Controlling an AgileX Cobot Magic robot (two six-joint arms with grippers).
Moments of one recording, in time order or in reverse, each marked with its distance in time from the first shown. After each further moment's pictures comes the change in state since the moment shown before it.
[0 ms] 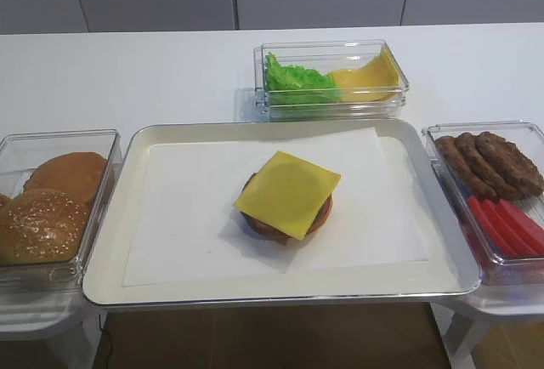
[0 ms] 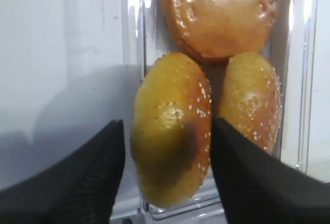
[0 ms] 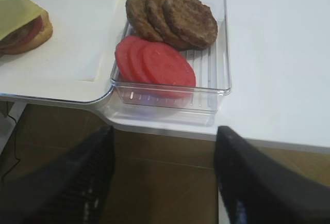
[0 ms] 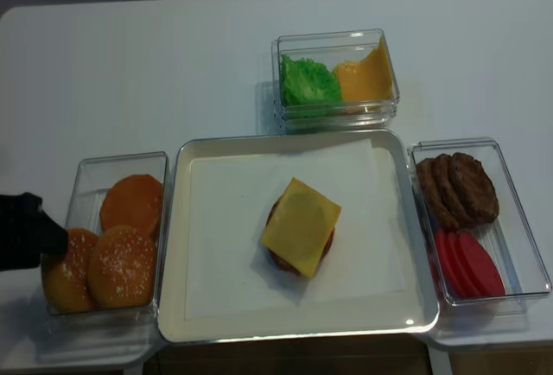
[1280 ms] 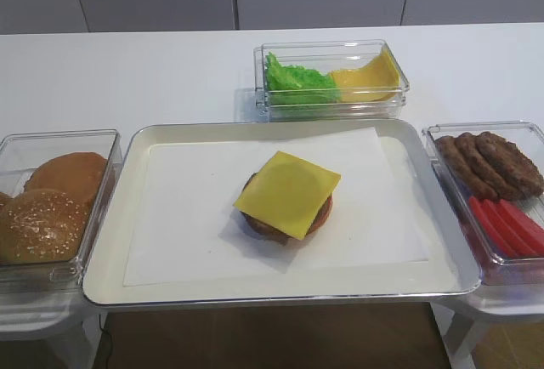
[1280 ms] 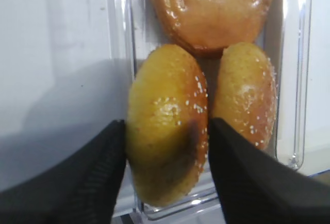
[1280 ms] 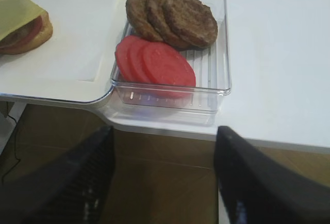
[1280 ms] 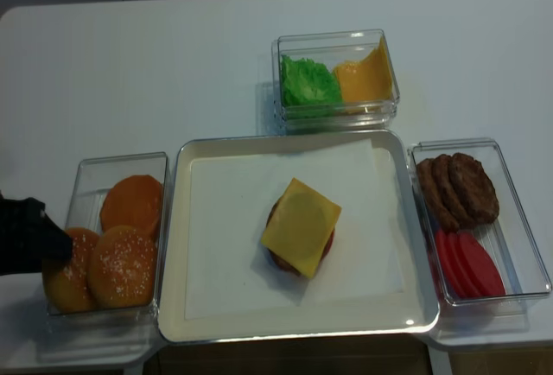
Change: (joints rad) left arm 0.000 0.028 -0.003 -0.019 0.031 0.044; right arm 0.000 0.000 0.000 0.000 0.000 0.002
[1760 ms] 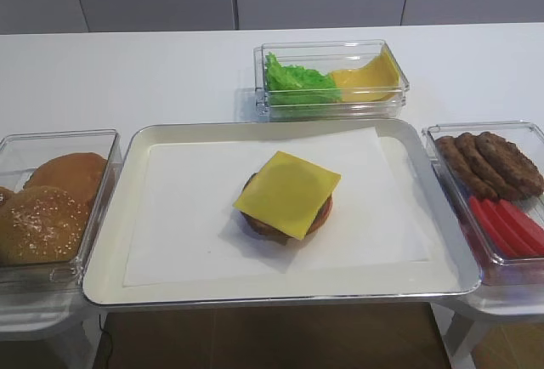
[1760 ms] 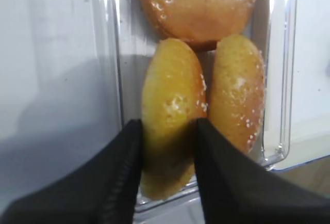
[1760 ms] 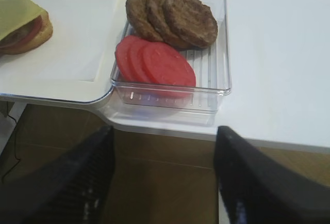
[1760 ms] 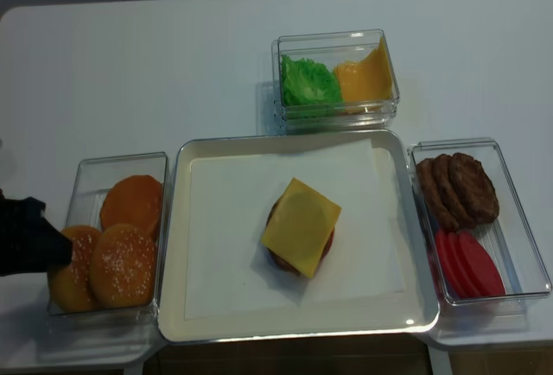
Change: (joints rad) left arm 0.000 0.000 -0.004 -0.011 0.038 0.002; right arm 0.000 0.000 0.000 0.000 0.000 0.000
